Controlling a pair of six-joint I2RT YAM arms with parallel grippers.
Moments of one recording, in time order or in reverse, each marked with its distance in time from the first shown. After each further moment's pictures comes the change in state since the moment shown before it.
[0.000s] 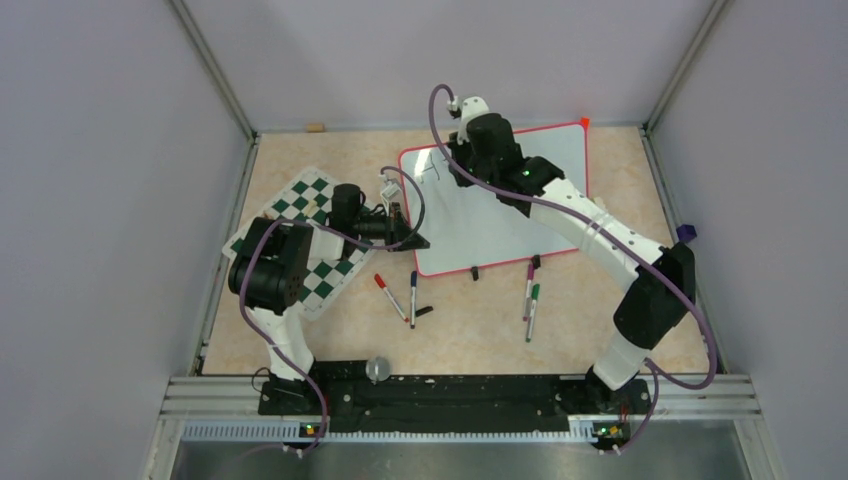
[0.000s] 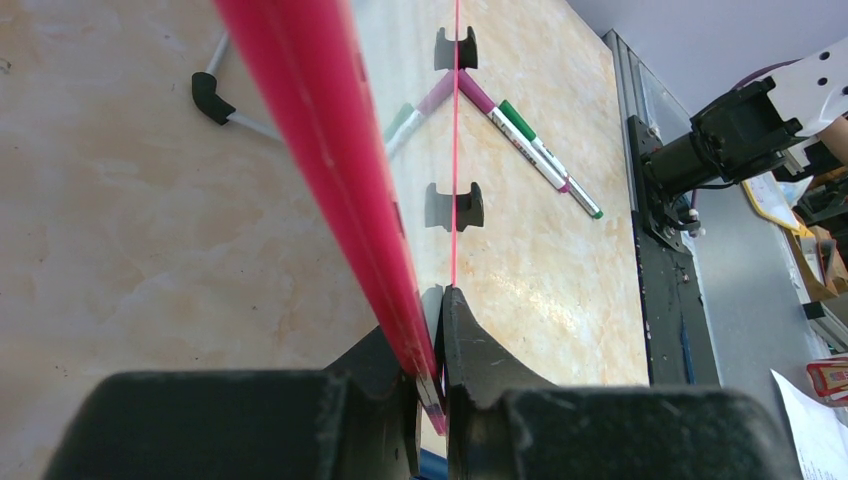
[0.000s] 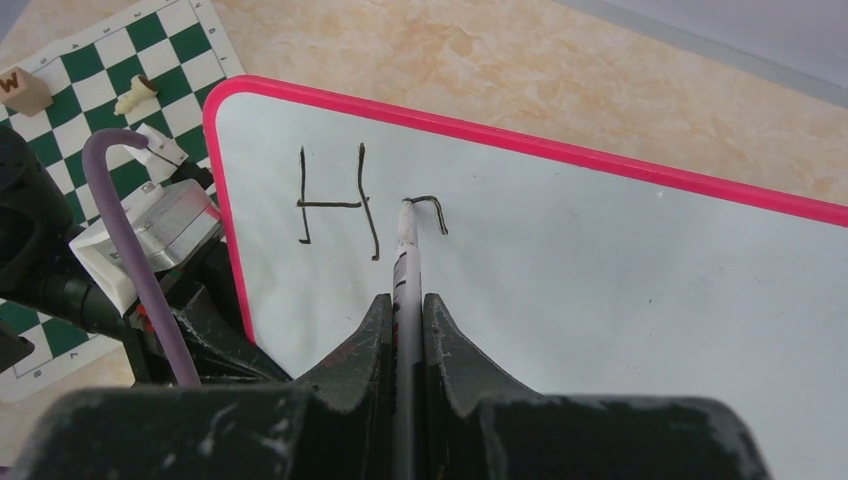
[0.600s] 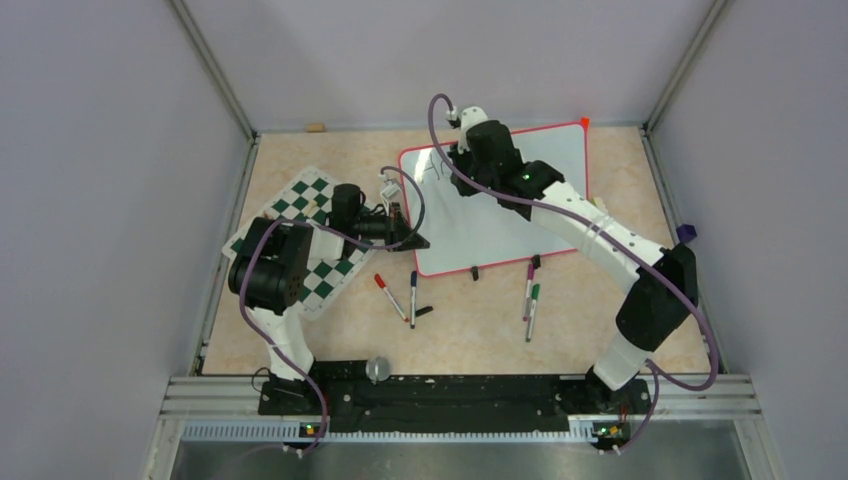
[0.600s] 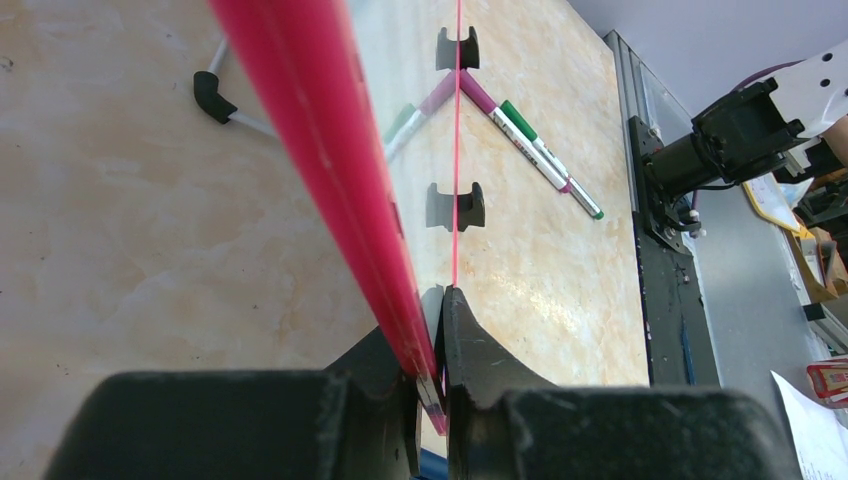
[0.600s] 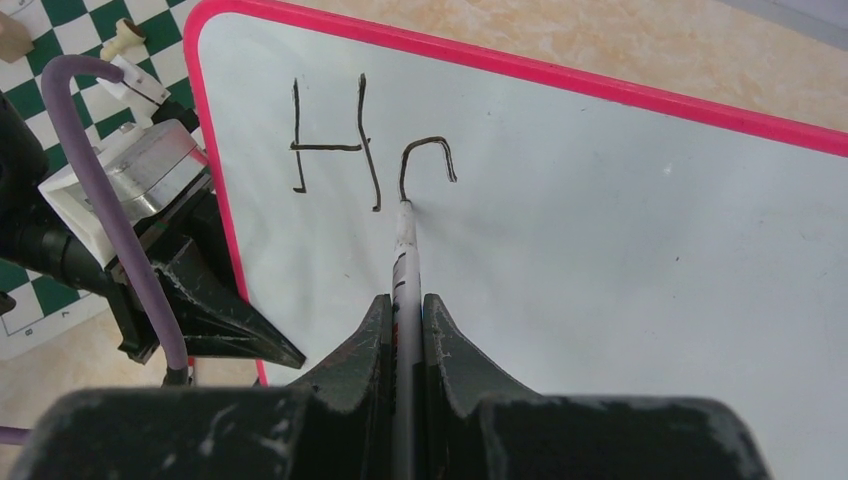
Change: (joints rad) left arm 0.000 0.000 0.000 -0.001 -0.002 -0.002; right arm 0.000 -0.014 -0.042 -0.040 -0.033 0.003
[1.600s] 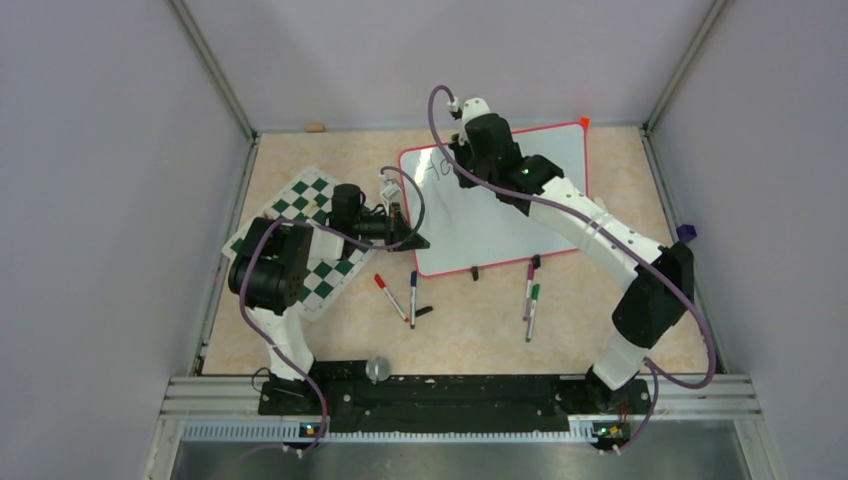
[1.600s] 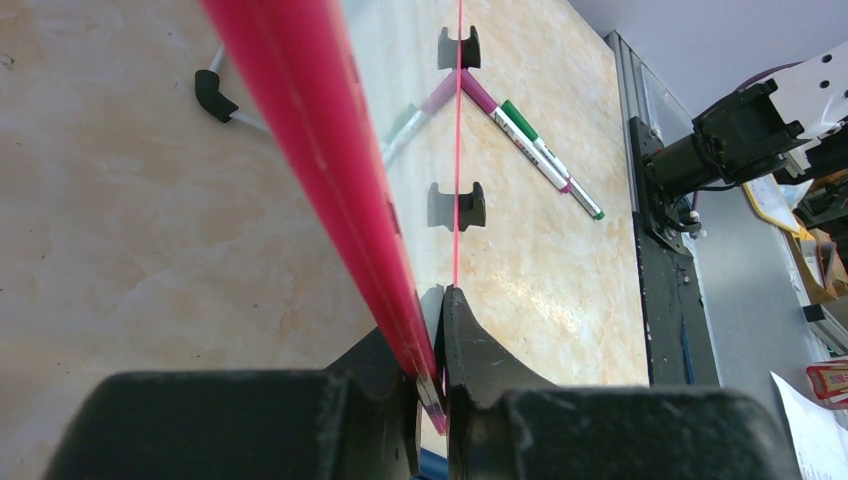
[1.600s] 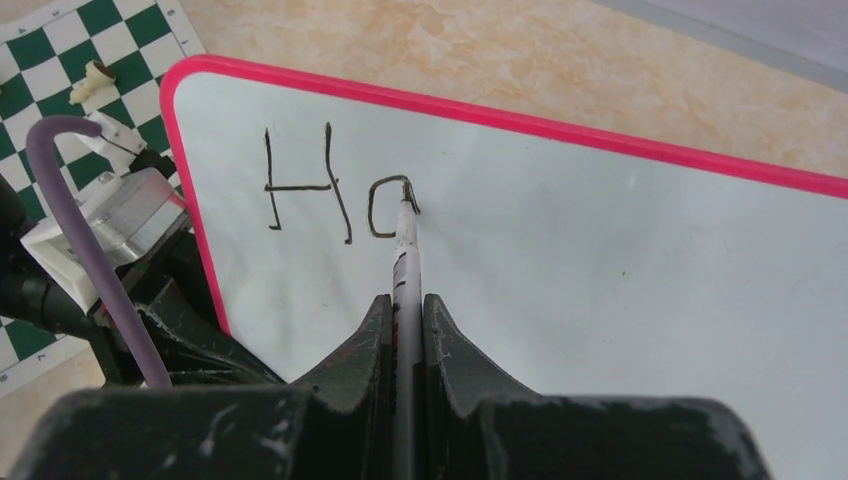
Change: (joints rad) left arm 0.000 0.000 0.000 -0.002 -0.001 0.001; right arm 0.000 0.032 0.080 -0.018 0.080 -0.003
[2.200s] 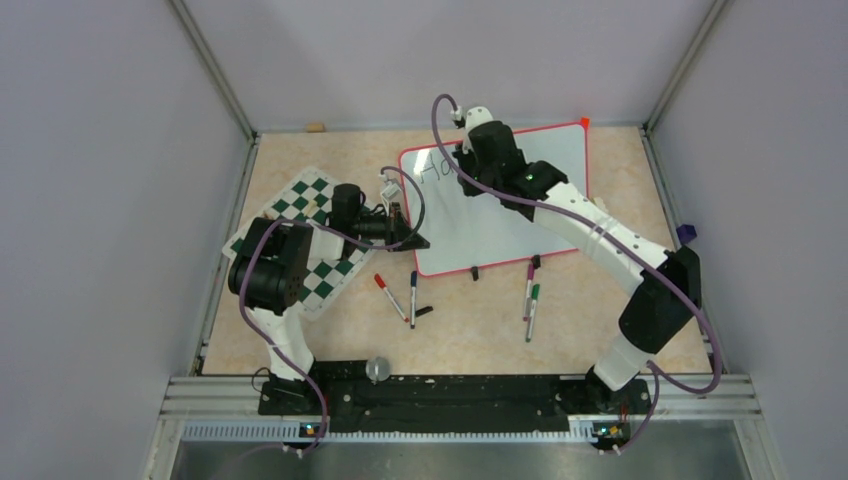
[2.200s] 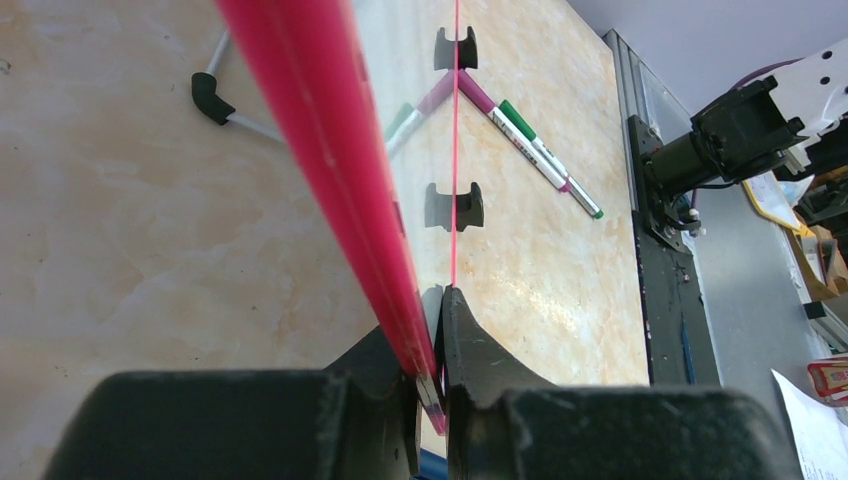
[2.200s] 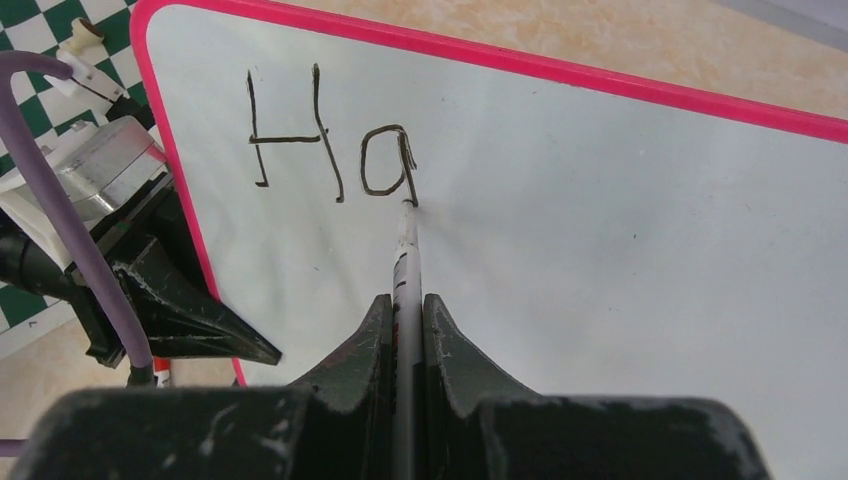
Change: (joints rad) left arm 0.000 0.000 0.000 -0.002 0.002 0.003; right arm 0.000 -0.048 -0.085 -0.011 -0.013 0.003
